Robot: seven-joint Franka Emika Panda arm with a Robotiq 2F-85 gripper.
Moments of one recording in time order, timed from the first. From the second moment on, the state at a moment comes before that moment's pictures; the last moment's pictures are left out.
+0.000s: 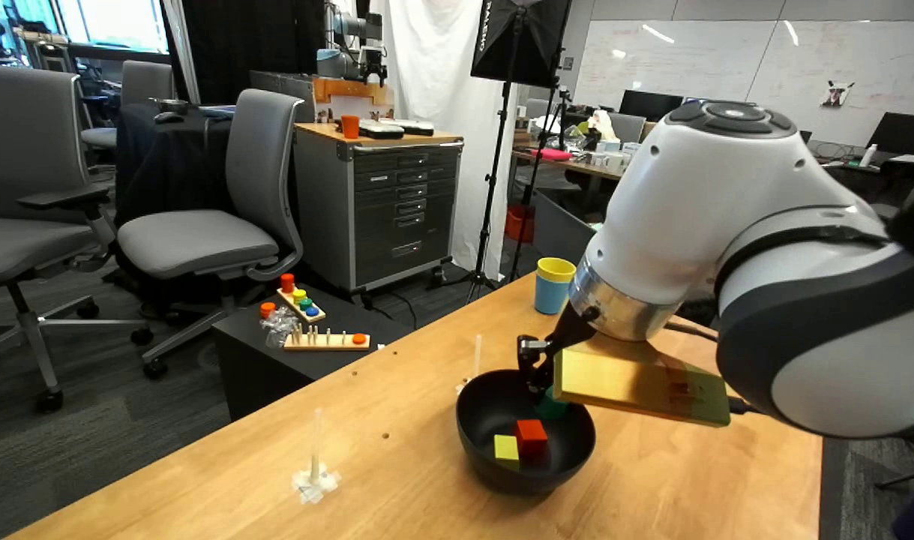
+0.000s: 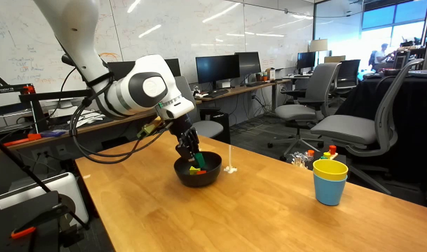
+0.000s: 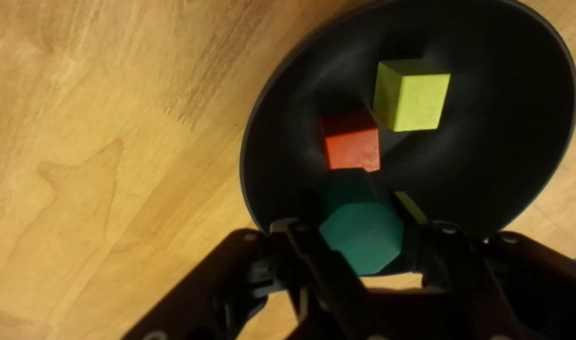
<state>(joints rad) 0.49 0.50 -0.33 -2.25 -0.26 2.95 1.27</state>
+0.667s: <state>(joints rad) 0.53 0.61 -0.32 -2.17 -0.18 2.91 1.30</state>
